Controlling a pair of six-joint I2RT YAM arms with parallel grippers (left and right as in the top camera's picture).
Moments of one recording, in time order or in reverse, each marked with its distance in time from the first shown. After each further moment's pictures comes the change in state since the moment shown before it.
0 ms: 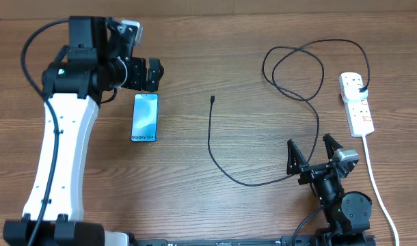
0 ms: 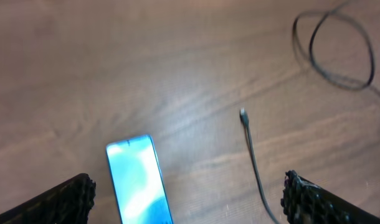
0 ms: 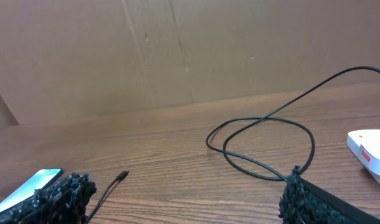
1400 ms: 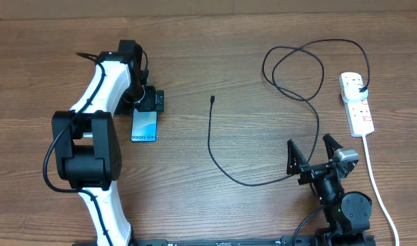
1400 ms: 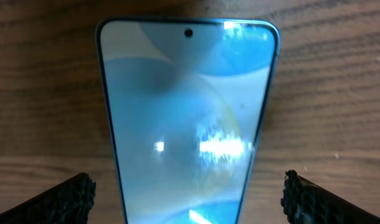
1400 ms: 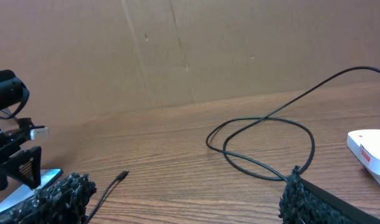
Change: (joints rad) left arm -0.005 0.538 0.010 -0.089 -0.261 -0.178; right arm 0.000 0.000 0.000 0.000 0.000 0.001
